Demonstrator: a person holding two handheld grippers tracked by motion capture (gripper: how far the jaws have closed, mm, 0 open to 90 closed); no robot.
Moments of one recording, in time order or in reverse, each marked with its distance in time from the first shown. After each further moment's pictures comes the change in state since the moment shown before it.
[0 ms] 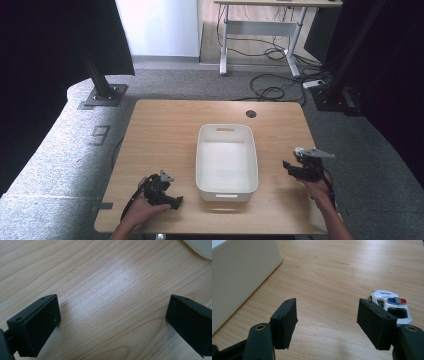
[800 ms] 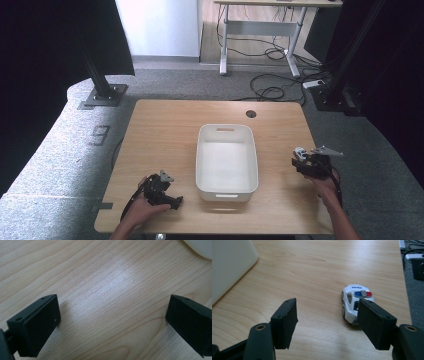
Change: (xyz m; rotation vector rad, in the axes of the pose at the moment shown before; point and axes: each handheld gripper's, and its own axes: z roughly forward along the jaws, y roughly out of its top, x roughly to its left) left arm 0.000 0.000 0.000 0.000 -0.002 0.002; right arm -0.031 -0.004 0.000 0.011 -0.062 0.040
